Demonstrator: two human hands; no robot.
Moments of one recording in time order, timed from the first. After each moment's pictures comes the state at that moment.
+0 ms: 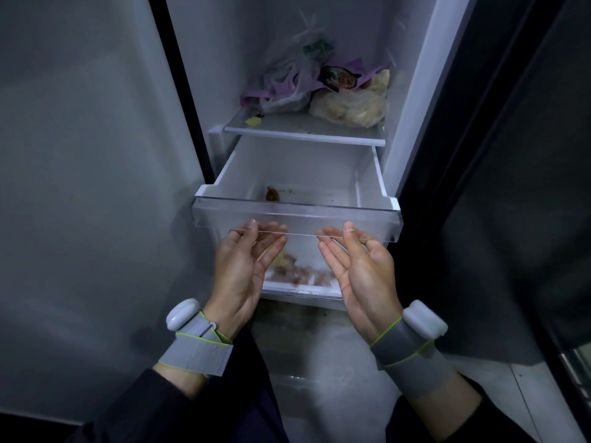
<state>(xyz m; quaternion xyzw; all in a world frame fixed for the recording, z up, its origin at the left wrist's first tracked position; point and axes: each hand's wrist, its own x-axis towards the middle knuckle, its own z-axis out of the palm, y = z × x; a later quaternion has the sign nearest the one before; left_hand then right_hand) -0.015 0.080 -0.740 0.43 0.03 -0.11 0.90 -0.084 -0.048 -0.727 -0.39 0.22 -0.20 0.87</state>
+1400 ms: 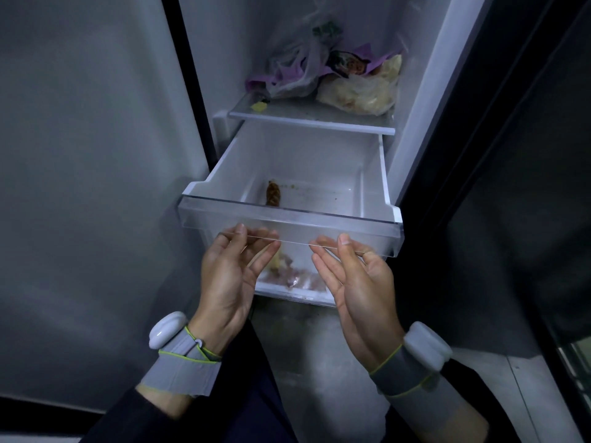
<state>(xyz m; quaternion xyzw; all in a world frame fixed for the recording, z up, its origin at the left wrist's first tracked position) -0.033 0.105 -0.747 0.43 0.03 -0.09 0.90 -0.112 -0.019 -0.726 -0.41 0.23 -0.18 0.86</state>
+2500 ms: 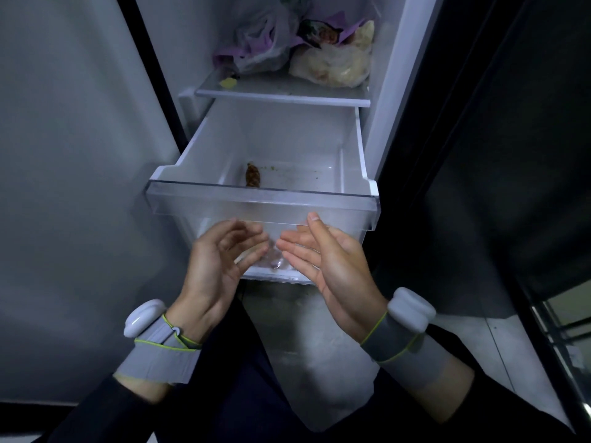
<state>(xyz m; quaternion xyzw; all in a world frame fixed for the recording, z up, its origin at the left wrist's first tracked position) -0.040 0.106 -0.743 0.49 0.06 -0.20 0.85 -0.115 -0.024 -0.721 -0.47 0.25 -0.06 0.84</state>
